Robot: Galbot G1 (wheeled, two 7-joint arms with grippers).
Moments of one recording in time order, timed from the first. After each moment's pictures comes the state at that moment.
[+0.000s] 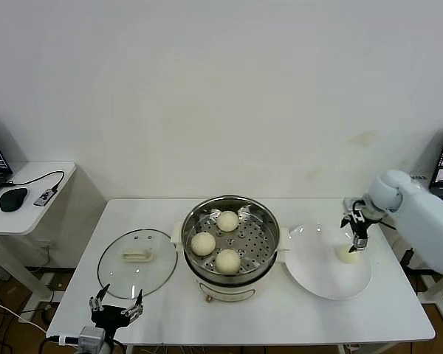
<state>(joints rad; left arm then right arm) 1.69 -1.42 -0.67 -2.13 0.09 0.36 0.09 -0.10 0.75 -0.49 1.03 -0.39 -0.10 -1.25</state>
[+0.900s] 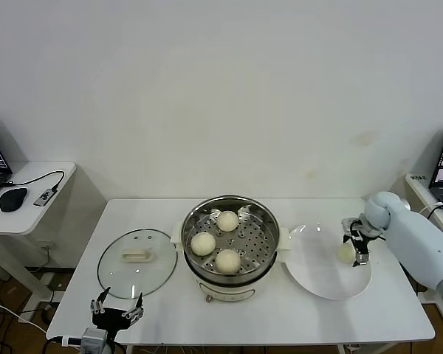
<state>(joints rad) 1.69 -1.42 -0.67 -2.10 0.10 0.35 0.09 -0.18 0.83 -0.43 0.88 -0.52 0.01 -1.19</state>
